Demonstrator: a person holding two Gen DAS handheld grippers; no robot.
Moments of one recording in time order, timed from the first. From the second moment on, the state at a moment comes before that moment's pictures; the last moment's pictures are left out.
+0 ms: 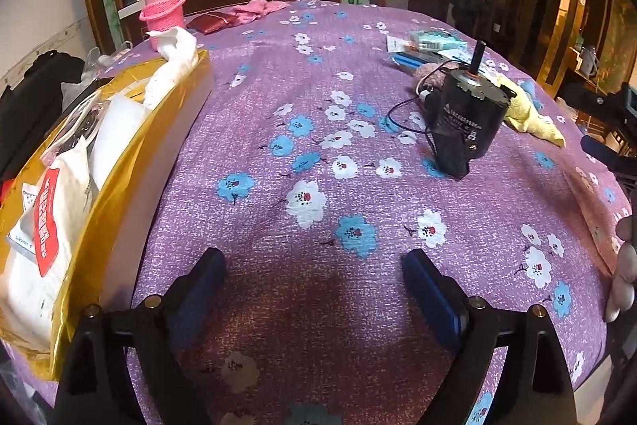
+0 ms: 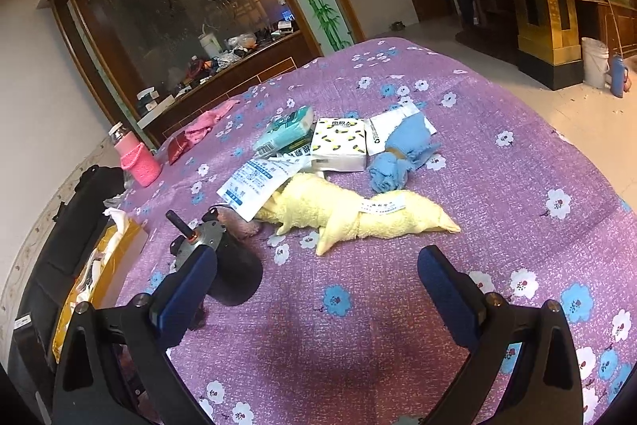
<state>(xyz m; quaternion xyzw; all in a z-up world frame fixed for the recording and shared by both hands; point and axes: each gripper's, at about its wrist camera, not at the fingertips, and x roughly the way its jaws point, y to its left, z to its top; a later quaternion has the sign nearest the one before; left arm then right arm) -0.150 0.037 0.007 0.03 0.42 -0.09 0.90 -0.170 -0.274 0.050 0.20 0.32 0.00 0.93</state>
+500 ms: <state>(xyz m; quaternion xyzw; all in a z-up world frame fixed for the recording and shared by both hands) -0.151 0.046 0.008 0.00 0.41 -0.13 0.90 -0.162 -0.277 0.043 0.20 0.34 -0.02 0.92</state>
